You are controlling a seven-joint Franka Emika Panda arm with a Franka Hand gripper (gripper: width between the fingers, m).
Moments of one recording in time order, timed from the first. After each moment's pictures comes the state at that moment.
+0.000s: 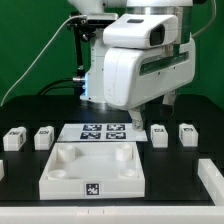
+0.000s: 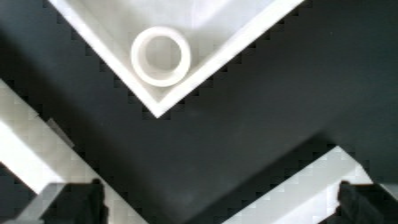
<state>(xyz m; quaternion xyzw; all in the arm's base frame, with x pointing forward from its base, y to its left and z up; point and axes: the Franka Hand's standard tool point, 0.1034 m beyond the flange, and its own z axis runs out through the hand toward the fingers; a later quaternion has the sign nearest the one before) 0.566 0.057 0.114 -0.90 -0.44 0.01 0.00</state>
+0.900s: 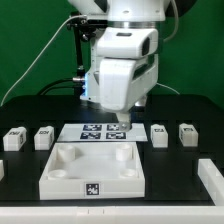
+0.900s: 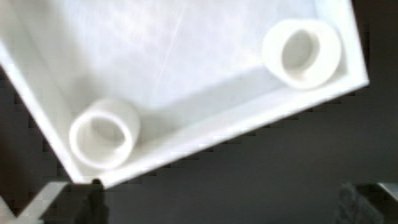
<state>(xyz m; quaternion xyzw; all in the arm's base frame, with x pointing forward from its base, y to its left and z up) 0.508 0.027 0.095 -0.83 -0.56 0.01 0.00</state>
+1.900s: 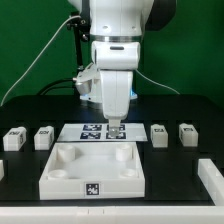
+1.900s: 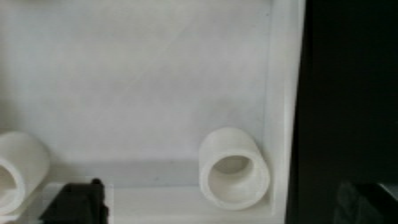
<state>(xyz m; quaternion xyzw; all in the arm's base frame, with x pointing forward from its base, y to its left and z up) 0.464 -0.003 0.071 -0.70 -0.71 0.01 -0.01</state>
